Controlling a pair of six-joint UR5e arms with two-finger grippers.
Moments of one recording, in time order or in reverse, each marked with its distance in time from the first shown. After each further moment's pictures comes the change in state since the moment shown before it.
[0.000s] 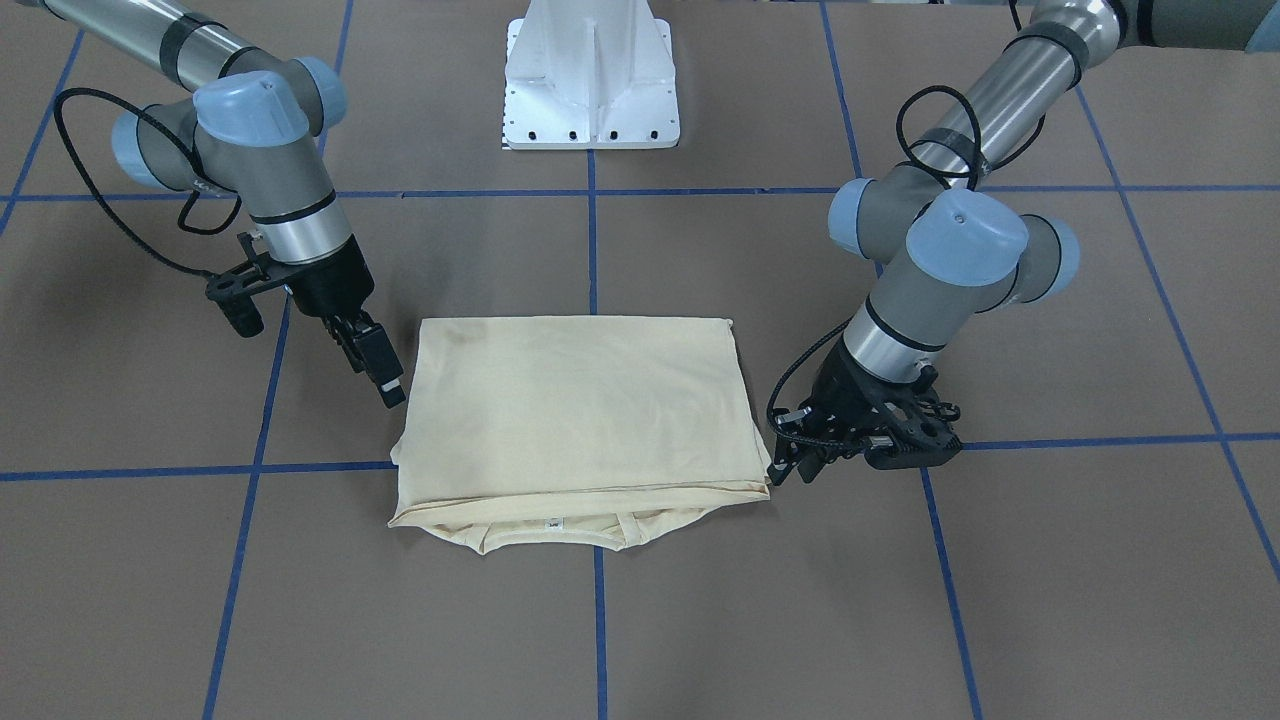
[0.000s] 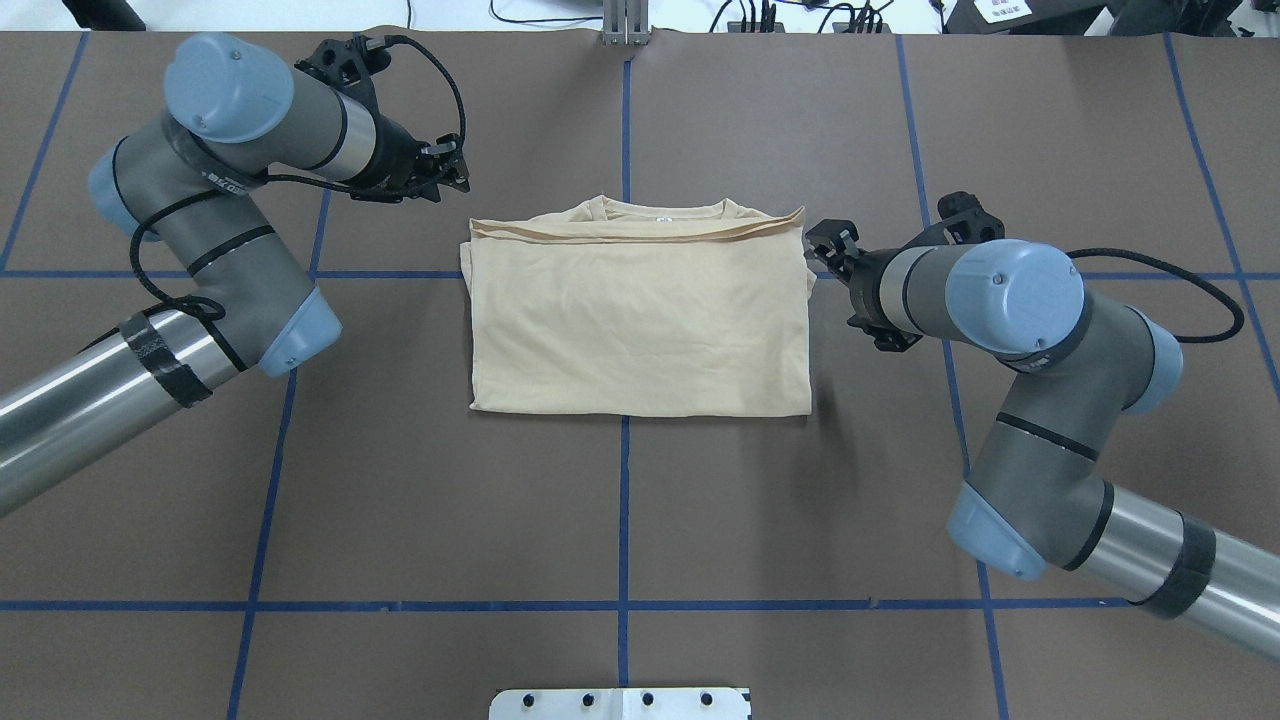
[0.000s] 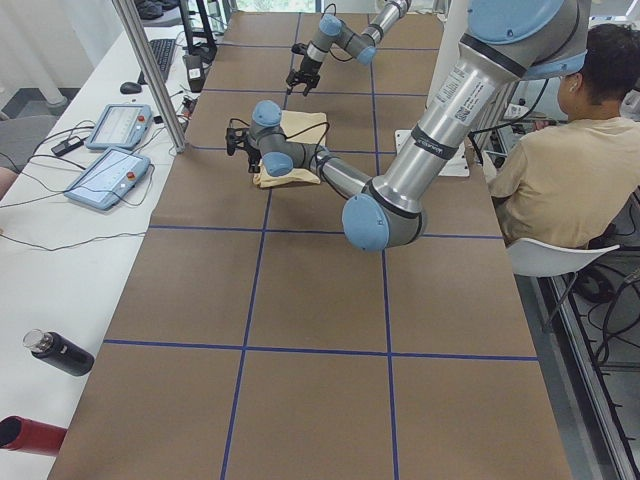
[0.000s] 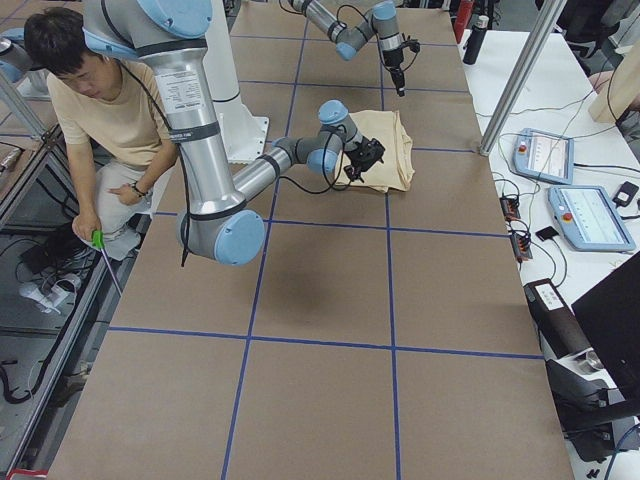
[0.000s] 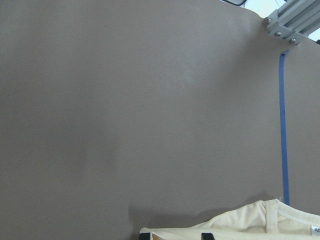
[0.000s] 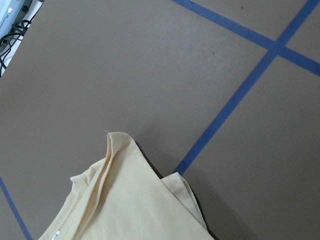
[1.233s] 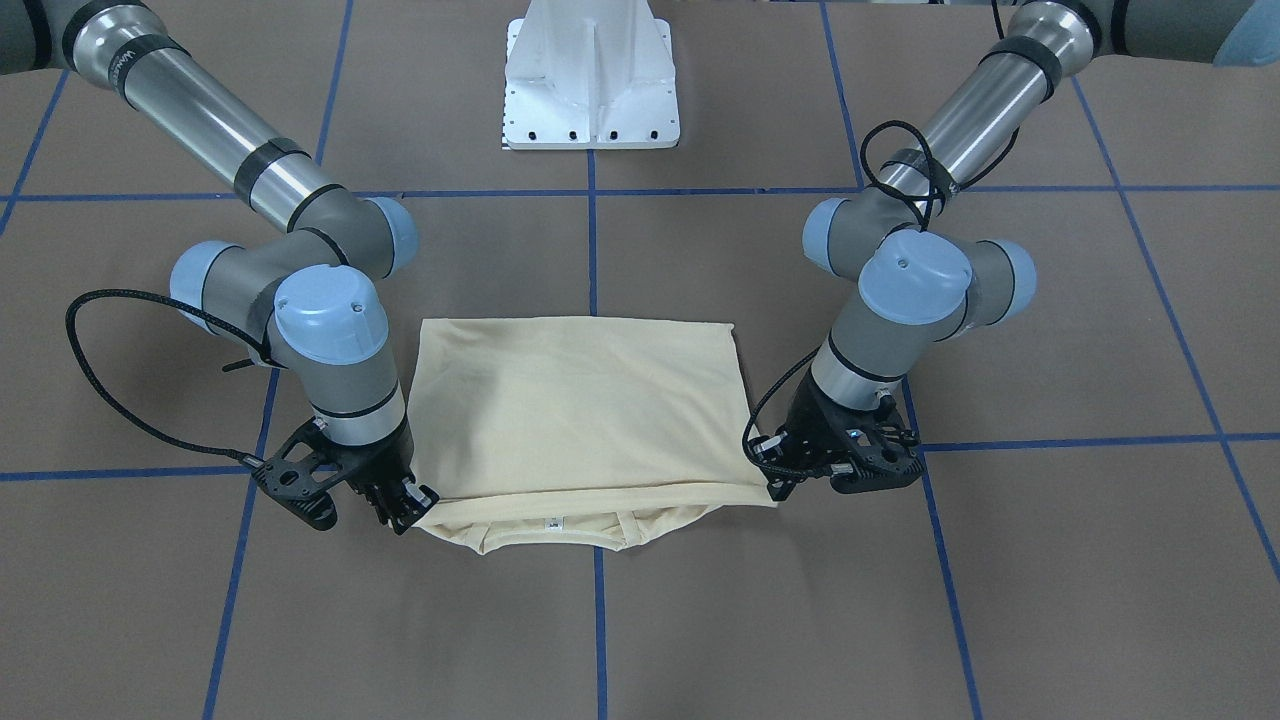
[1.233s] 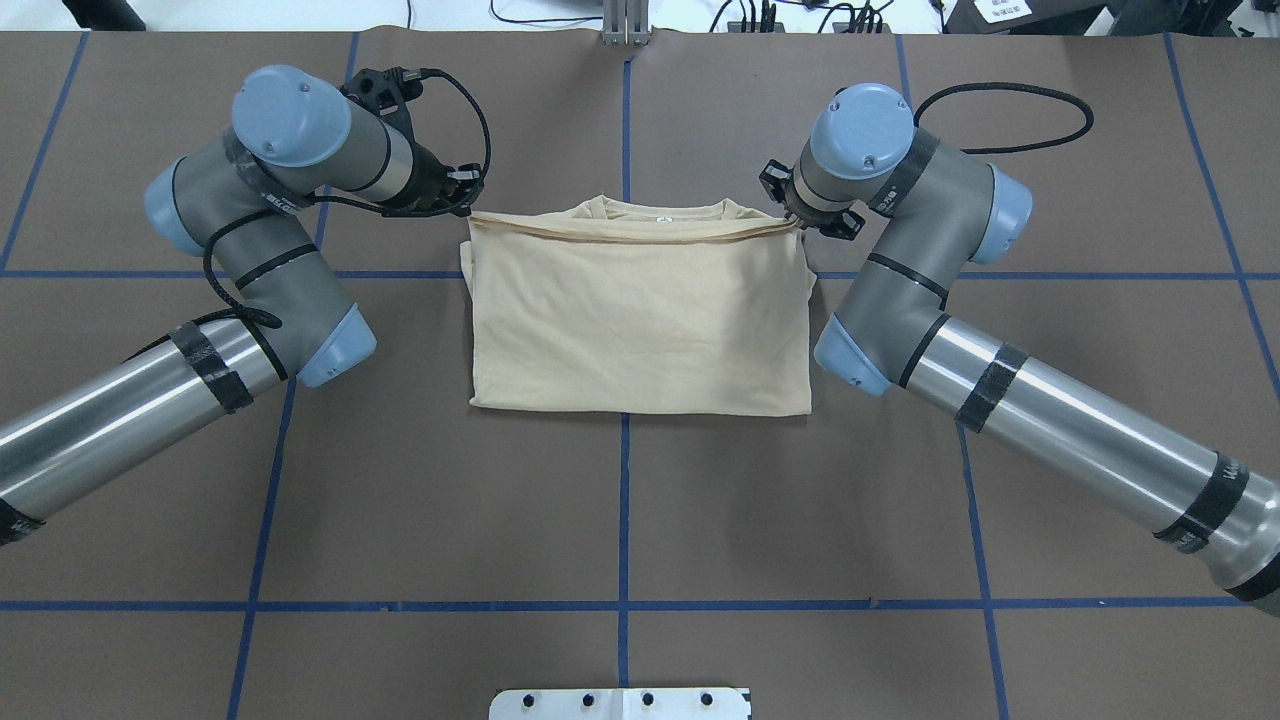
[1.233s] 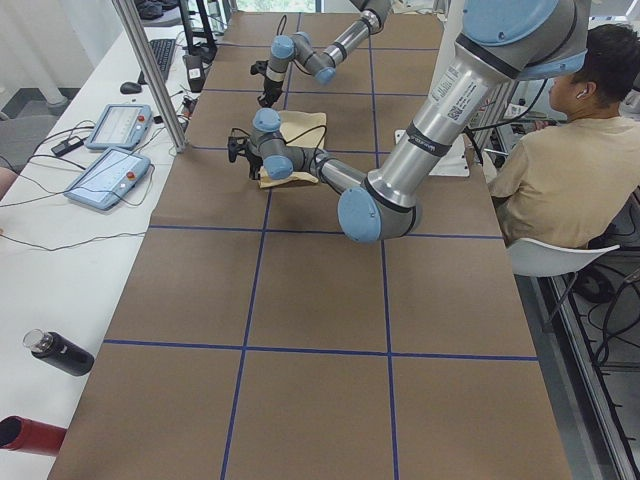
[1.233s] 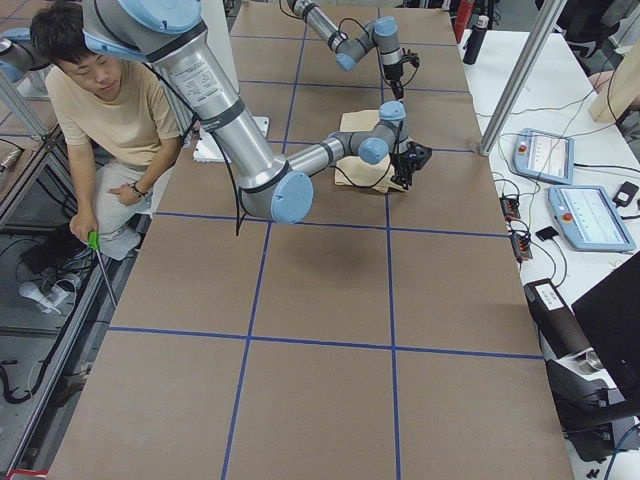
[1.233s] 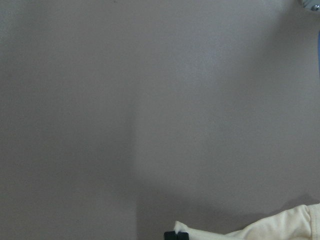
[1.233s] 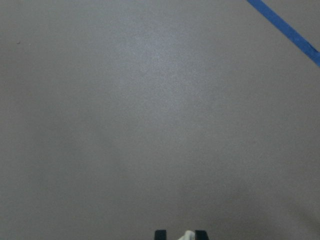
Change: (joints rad) left arm 0.041 -0.075 0.149 0.007 0.054 0.022; right arm 0.146 0.405 -0.543 -0.123 0.164 -0.501
